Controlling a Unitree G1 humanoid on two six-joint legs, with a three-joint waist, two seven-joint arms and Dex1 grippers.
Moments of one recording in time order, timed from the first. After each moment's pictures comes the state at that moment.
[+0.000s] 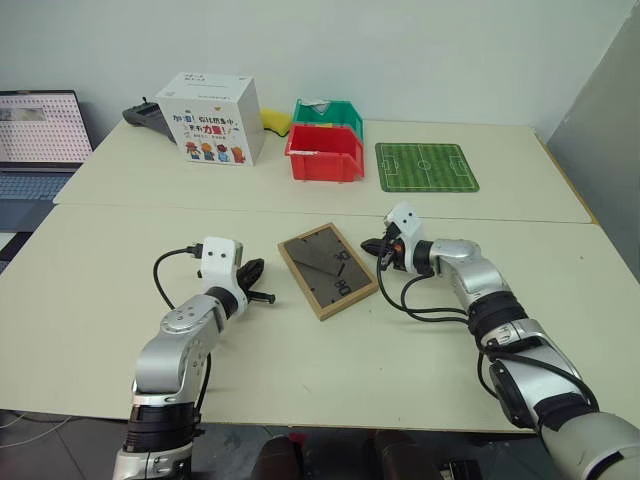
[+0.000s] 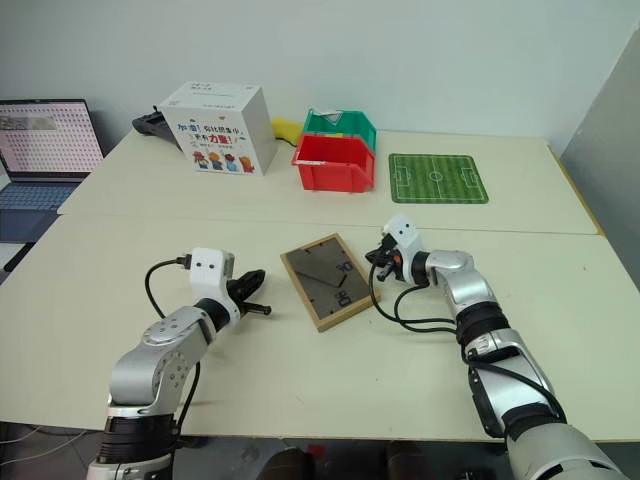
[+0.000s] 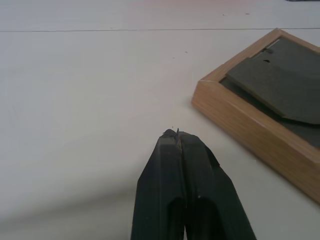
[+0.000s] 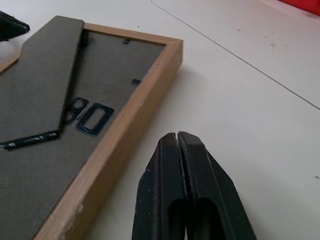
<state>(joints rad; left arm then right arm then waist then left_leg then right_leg) -0.28 0.33 0.12 -0.16 -0.30 0.69 -0.27 -0.89 -0.25 0.16 0.77 0.10 0.19 0.83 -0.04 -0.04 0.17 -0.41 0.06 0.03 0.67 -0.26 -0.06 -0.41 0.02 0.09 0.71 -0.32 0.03</state>
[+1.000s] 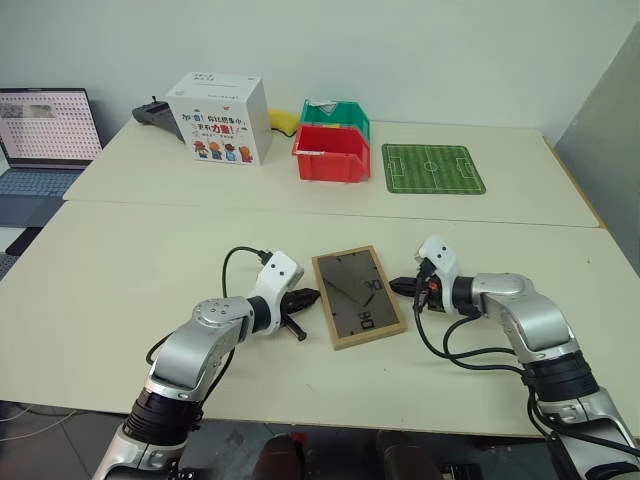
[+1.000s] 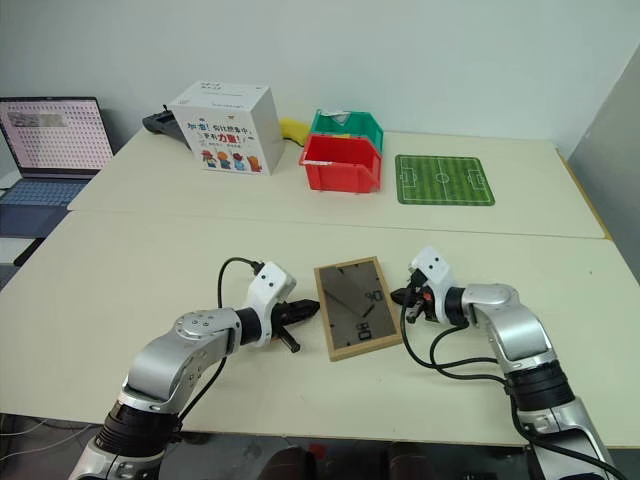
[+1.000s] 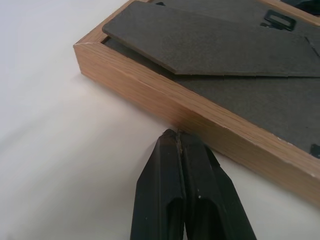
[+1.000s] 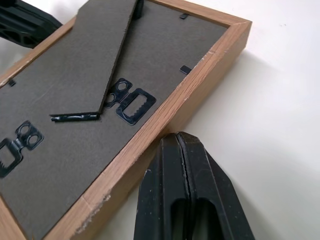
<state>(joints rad) -0.31 0.50 -0.16 -0.28 -0.30 0.84 -0.65 -0.48 -0.51 0.14 -0.03 0.18 0.69 0.89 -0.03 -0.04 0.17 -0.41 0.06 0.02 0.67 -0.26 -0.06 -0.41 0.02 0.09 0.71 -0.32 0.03</state>
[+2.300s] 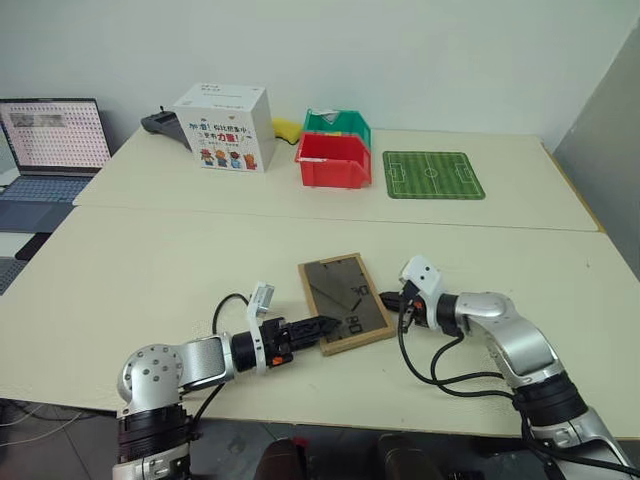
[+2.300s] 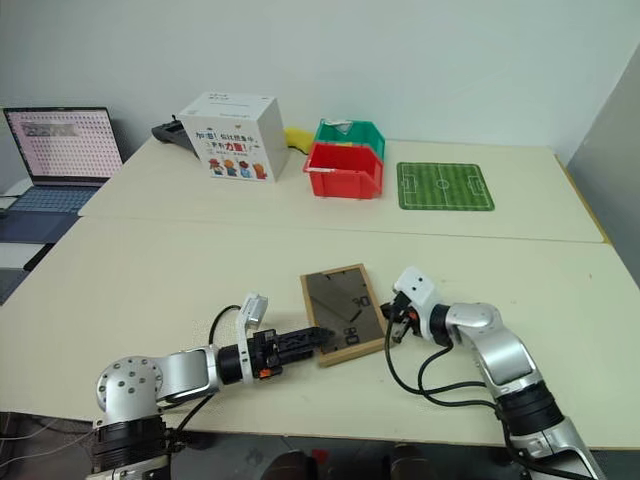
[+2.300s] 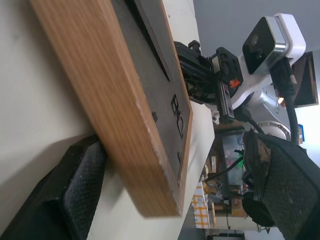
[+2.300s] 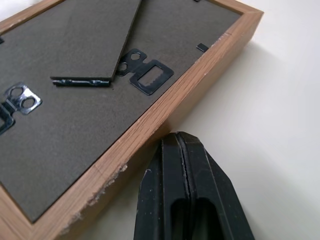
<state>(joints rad) -0.26 0.27 0.34 -0.09 -1.15 1.51 -0.35 -0.39 -0.44 0.23 -0.07 0.14 0.60 0.79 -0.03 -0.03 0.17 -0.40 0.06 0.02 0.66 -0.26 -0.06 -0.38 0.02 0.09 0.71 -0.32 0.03</state>
